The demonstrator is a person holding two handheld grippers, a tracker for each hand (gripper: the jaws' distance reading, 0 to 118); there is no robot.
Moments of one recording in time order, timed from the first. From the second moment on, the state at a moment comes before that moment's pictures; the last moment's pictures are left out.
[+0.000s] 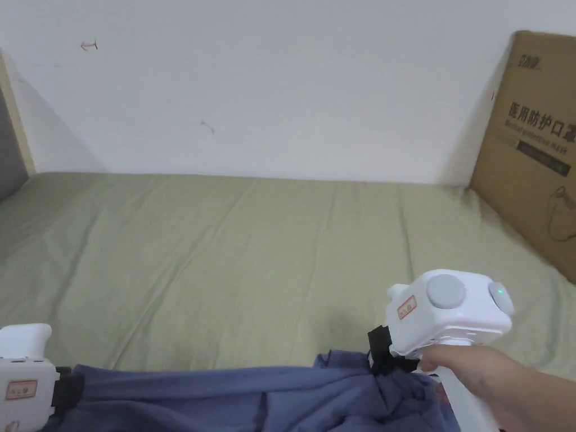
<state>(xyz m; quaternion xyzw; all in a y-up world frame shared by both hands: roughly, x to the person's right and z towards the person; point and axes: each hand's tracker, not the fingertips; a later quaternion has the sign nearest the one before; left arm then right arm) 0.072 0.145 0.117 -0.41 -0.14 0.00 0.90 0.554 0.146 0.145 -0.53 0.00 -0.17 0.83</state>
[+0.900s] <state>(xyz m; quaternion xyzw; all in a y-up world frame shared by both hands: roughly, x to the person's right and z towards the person) 0.125 0.546 0.194 -0.11 -0.19 0.04 0.98 0.593 0.566 0.295 -0.18 -0.04 -0.07 0.98</state>
